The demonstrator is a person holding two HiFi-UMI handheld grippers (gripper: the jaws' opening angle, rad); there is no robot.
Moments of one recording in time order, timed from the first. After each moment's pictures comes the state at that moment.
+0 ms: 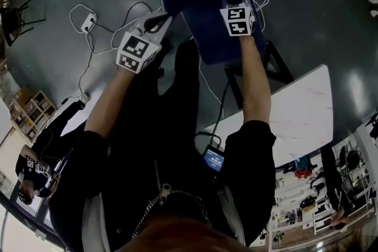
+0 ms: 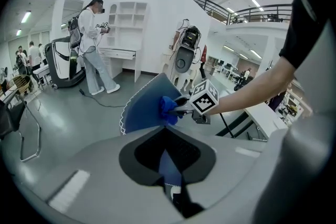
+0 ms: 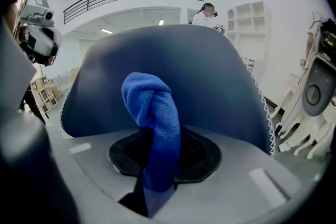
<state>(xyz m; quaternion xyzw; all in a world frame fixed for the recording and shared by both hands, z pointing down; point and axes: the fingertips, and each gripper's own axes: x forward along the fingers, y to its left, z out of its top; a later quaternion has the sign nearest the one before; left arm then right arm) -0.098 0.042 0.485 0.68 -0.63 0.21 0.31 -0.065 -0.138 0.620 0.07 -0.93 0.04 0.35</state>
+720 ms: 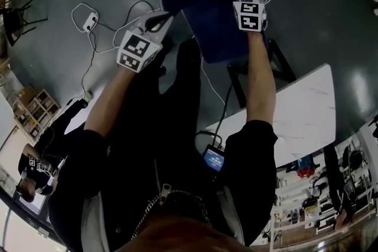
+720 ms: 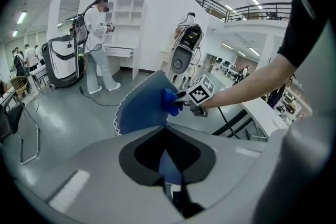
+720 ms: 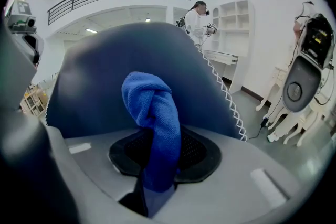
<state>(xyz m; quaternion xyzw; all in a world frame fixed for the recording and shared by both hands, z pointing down) -0.091 0.036 0.493 0.68 -0.62 0.22 0.32 -0.041 -0.194 0.629 0.15 -0.92 0.07 0.35</state>
